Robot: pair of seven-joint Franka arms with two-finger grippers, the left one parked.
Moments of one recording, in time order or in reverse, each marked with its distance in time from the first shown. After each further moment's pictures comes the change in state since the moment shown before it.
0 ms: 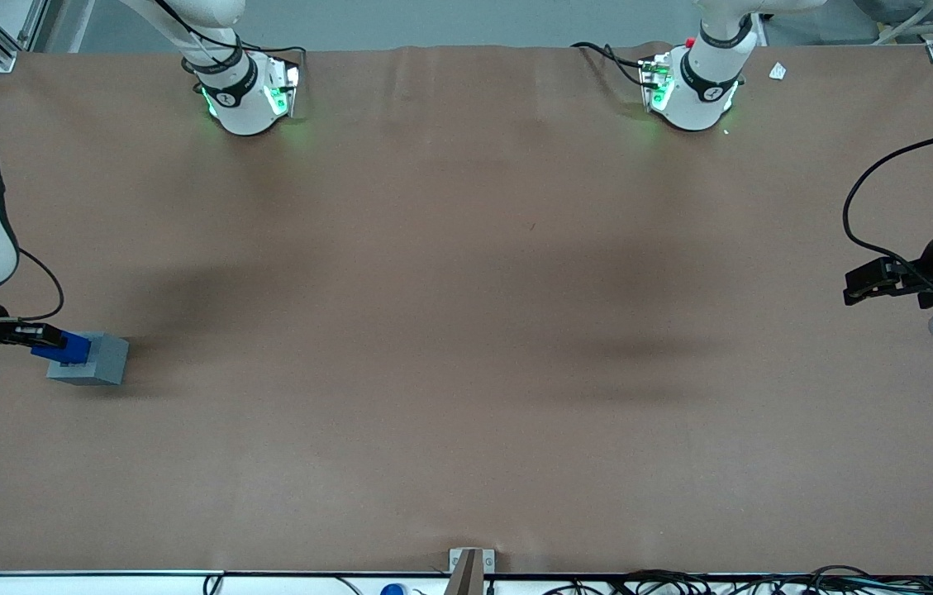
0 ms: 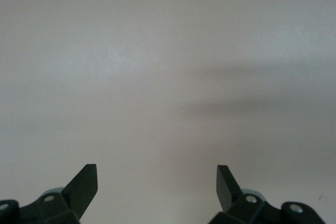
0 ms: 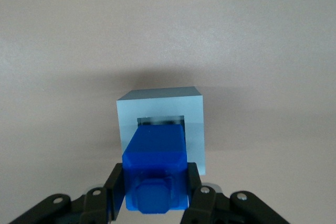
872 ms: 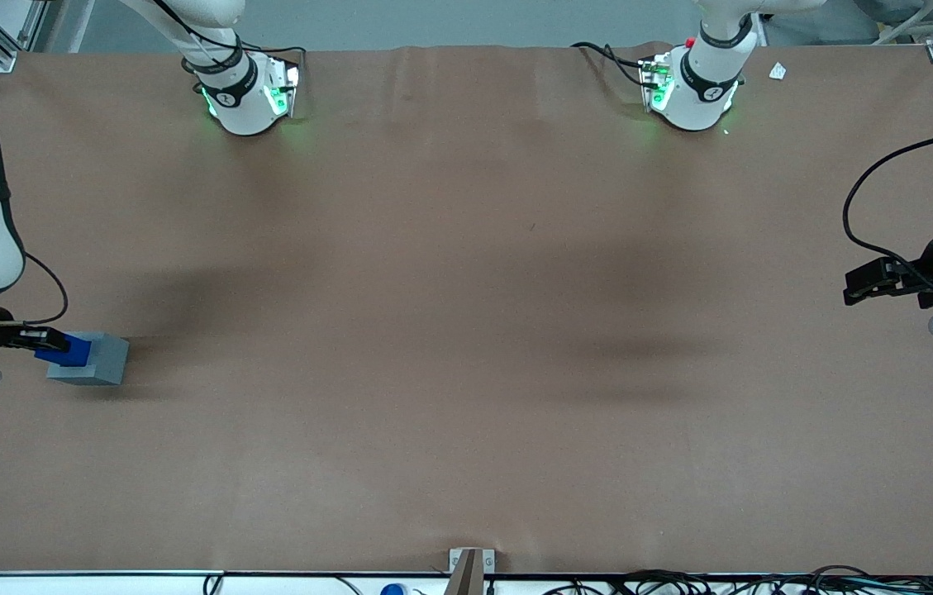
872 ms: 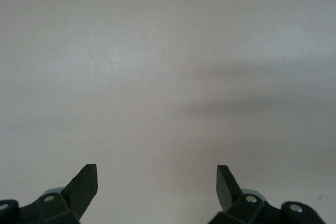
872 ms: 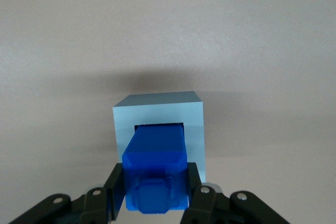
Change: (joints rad) arm 0.000 0.020 0.000 0.000 0.000 0.035 0.000
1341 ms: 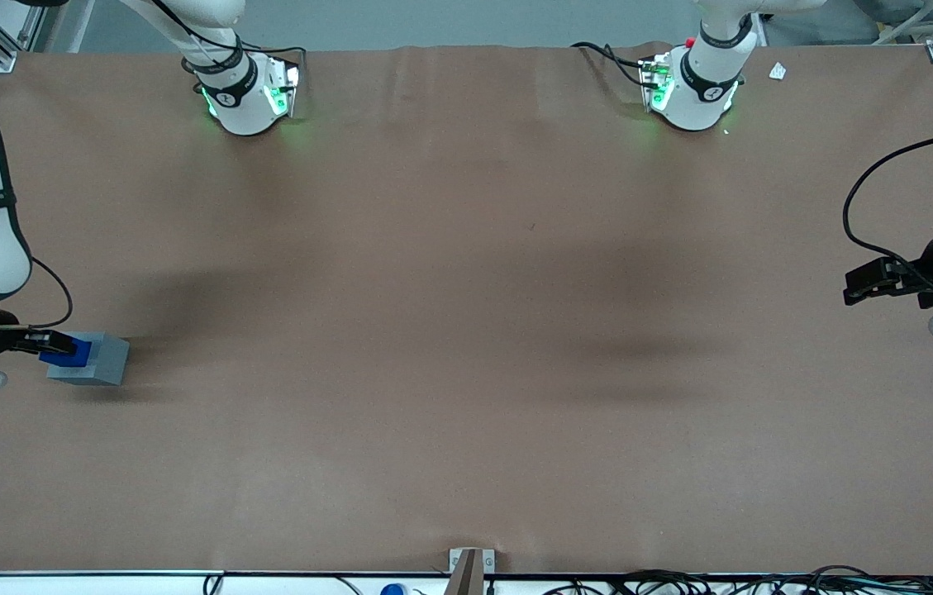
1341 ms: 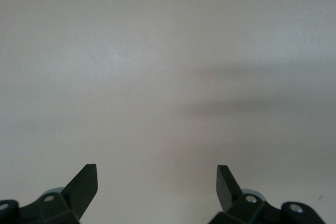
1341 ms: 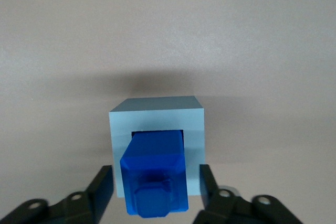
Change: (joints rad) arm 0.000 0.017 0.002 0.004 0.000 0.021 0.000
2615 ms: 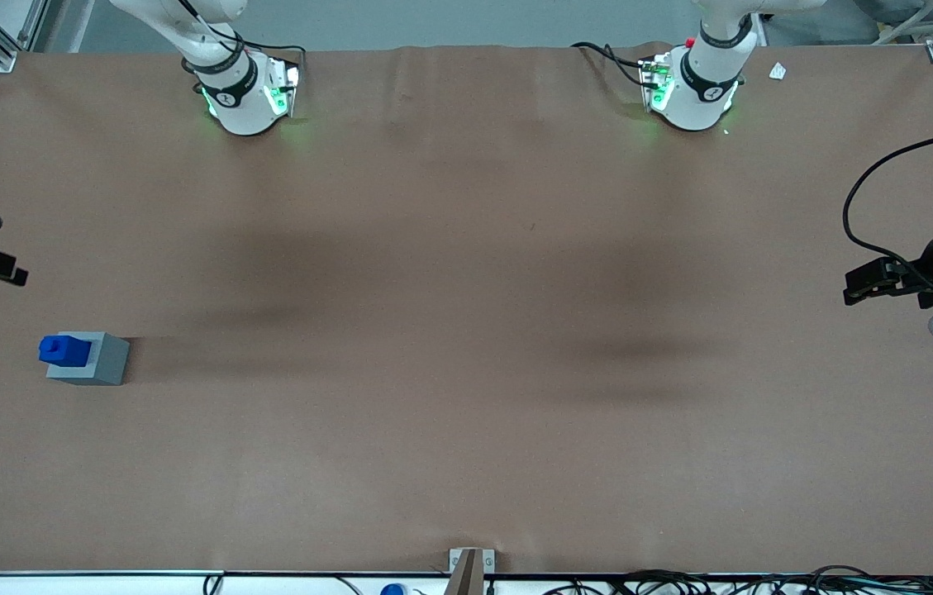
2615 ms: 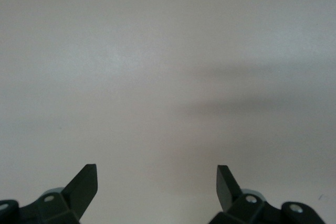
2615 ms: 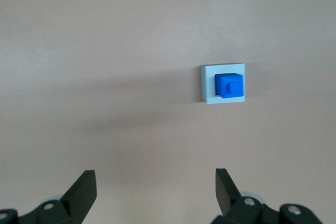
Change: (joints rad) arm 0.214 -0.318 0.019 0.328 0.003 -0.674 0.253
